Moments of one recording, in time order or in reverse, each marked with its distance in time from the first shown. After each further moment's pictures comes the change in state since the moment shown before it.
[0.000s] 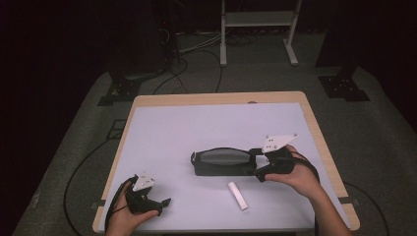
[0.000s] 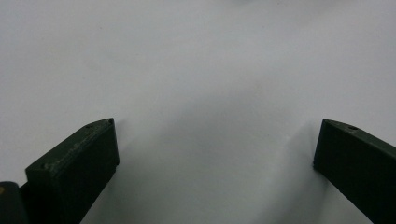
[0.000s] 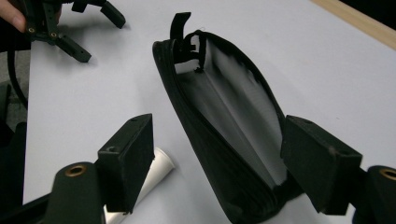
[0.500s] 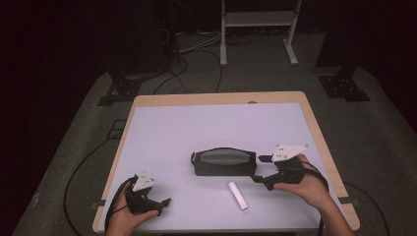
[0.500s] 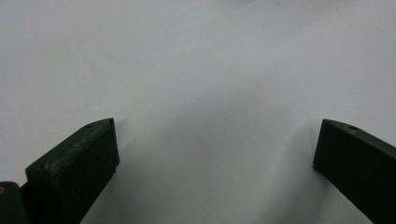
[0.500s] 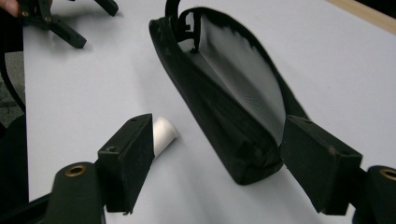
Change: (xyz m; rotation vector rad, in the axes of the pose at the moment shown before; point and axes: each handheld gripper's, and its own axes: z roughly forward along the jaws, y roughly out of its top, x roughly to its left) left arm 0.000 0.000 0.000 0.002 0.001 0.004; right arm 0.012 -0.028 -0.015 0.001 -0.046 0.039
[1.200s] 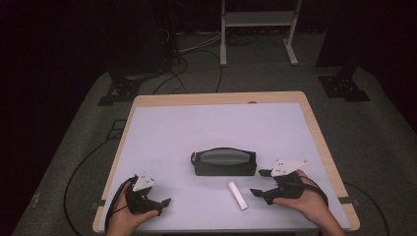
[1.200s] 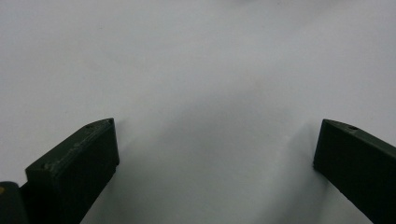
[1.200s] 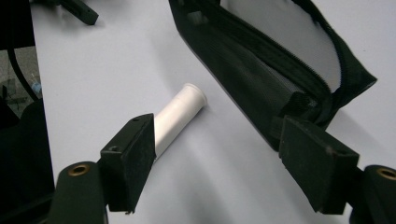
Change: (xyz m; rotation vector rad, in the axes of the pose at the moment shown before) left arm 0.000 0.000 0.000 0.001 0.001 0.002; right arm 0.024 -0.028 0.006 0.025 0.009 0.032
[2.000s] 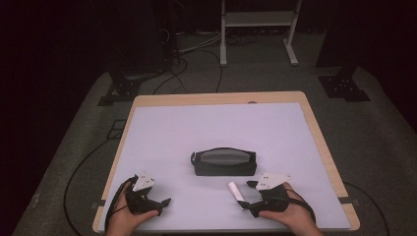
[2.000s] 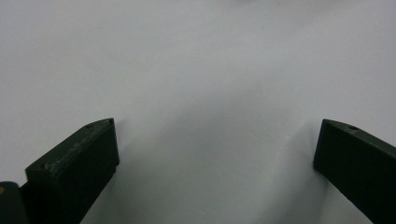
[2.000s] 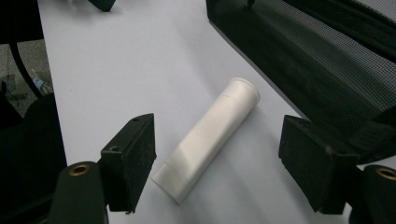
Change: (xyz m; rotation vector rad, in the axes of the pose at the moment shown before) left arm 0.000 0.000 0.000 0.000 0.000 0.000; right arm 0.036 -0.008 0.032 0.010 0.000 -0.011
